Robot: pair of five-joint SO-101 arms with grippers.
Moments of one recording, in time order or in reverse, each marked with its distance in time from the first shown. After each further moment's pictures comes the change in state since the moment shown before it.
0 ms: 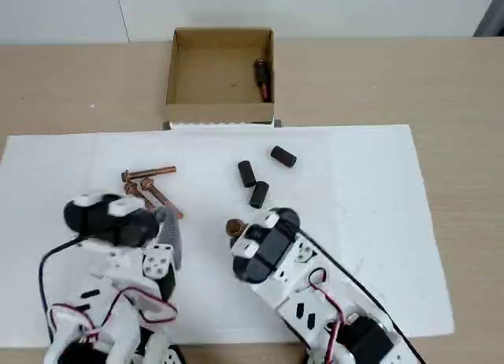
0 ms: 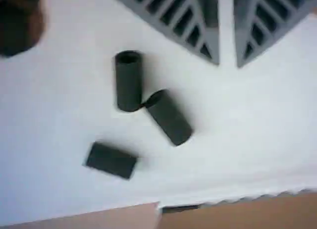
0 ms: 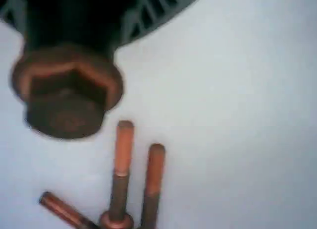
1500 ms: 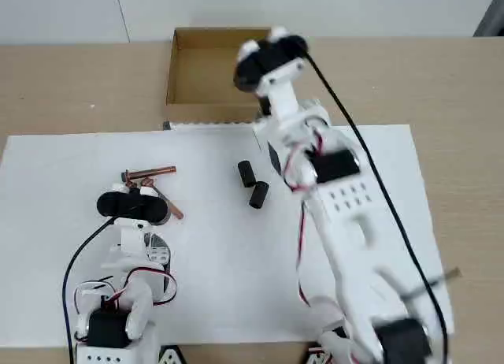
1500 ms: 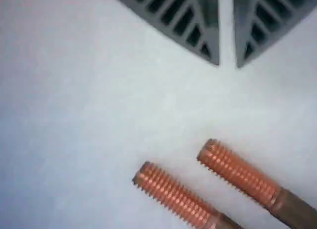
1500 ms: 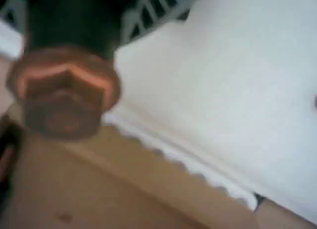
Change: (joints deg) left arm -13.5 0.1 24.4 -0.8 -8.2; right arm 22.9 87.6 -64.0 -12.6 4.5
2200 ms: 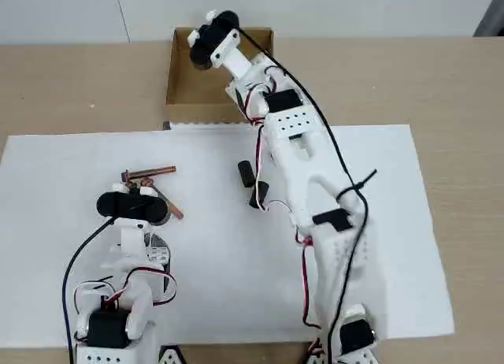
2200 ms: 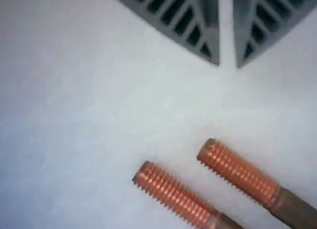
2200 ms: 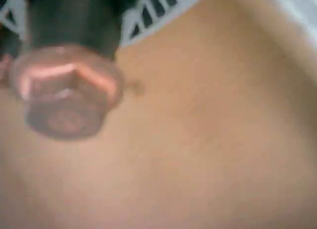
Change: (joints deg) left arm 0.0 0.0 0.0 0.0 0.0; right arm 0.0 57.1 -53.2 -8.4 23.6
